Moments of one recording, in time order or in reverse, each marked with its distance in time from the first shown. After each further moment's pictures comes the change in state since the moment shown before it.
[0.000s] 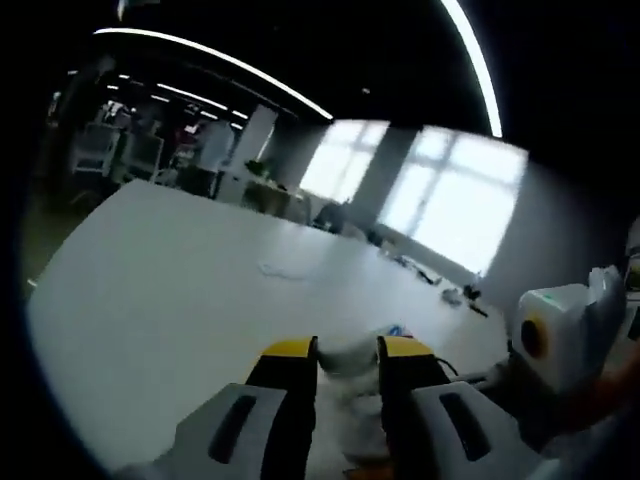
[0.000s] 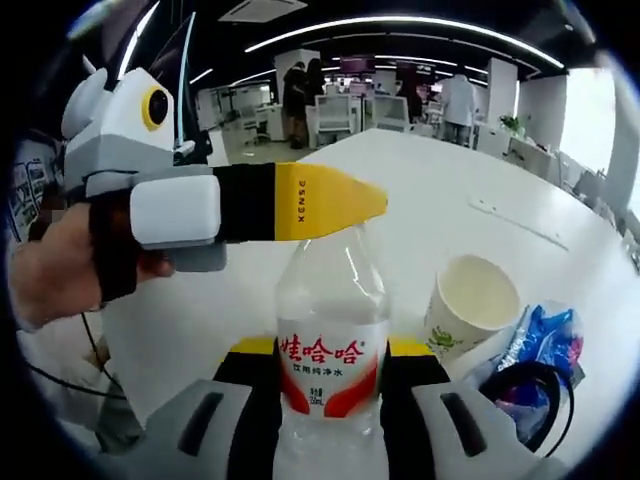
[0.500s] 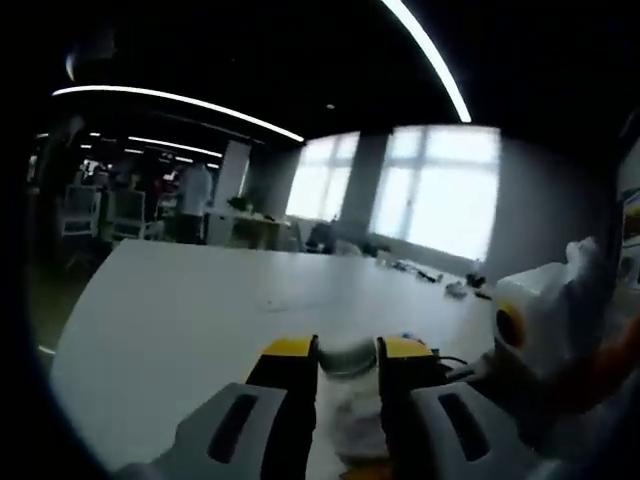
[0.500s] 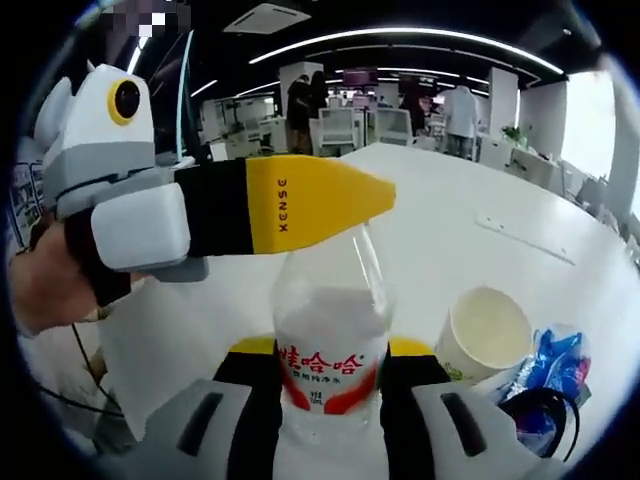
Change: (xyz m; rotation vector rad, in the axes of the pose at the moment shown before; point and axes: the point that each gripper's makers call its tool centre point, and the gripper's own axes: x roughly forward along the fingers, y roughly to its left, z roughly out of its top) left arm -0.002 0.000 0.019 0.159 -0.049 -0.030; right arm 0.015 0.002 0.017 -0.010 -0.055 0.011
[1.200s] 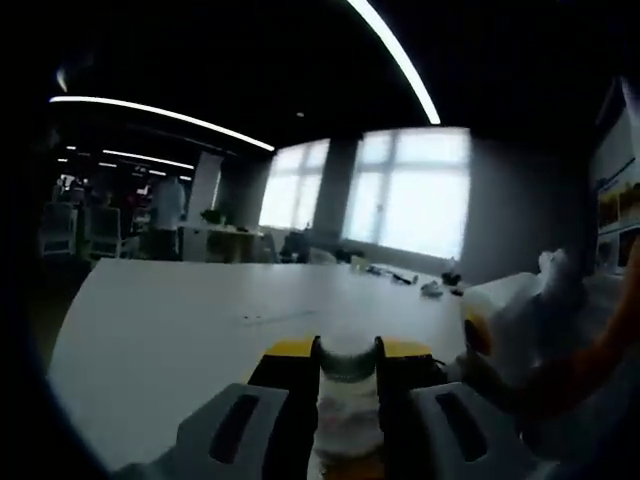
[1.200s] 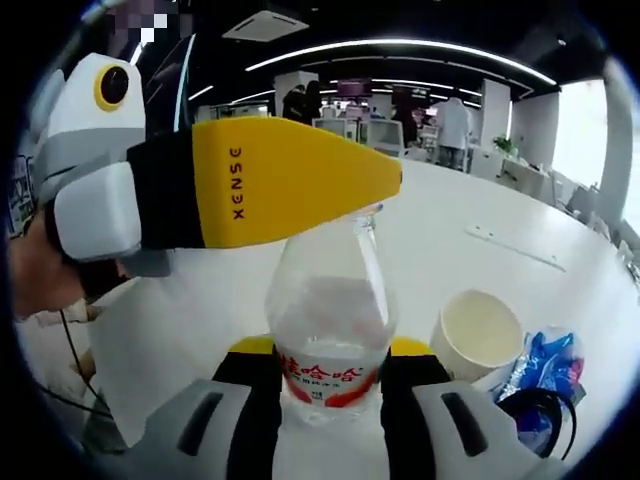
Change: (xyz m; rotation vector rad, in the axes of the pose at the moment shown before) left arm -0.007 -0.026 0.008 0.063 -0.029 -0.132; right arm -0.004 -0.003 -0.001 -0.015 -0.043 -0.049
